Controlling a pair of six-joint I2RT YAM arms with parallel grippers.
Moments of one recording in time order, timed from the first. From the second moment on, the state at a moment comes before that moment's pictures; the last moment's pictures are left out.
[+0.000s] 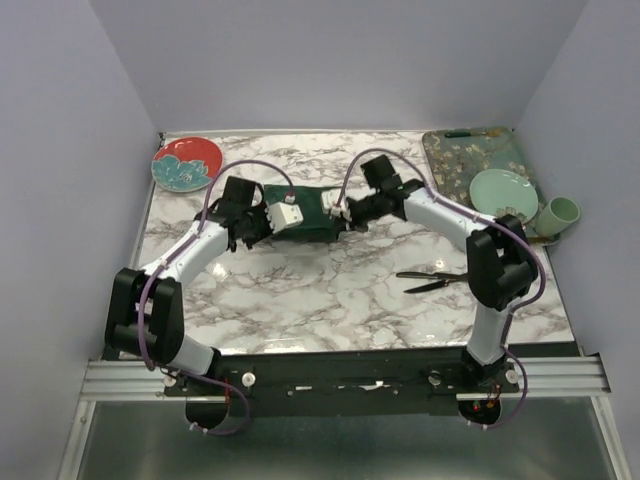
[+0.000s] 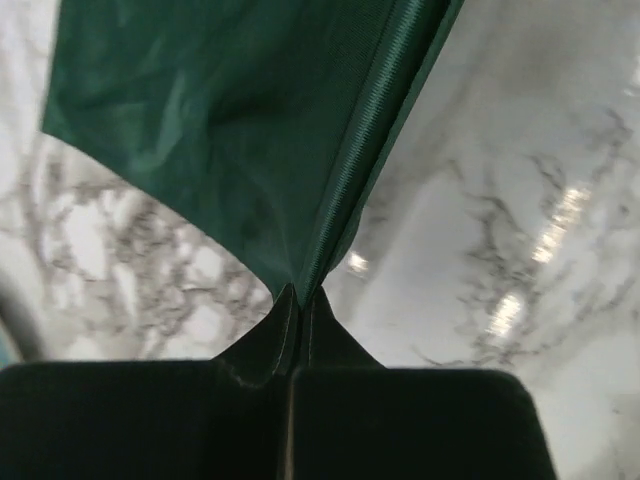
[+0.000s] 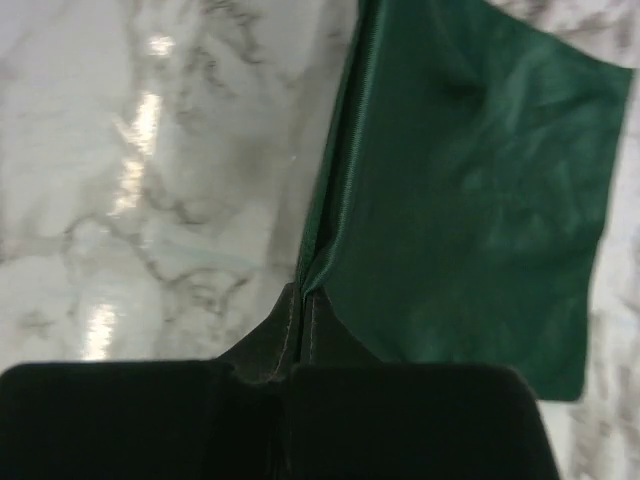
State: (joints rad) left arm -0.26 1.49 1.02 -0.44 0.28 0.91; right arm 0.51 1.89 1.46 -0.47 -0.79 -1.08
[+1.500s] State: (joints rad) left arm -0.26 1.37 1.04 -0.68 0.45 0.68; right arm 0.40 1.71 1.33 -0.60 -0.72 -0.26
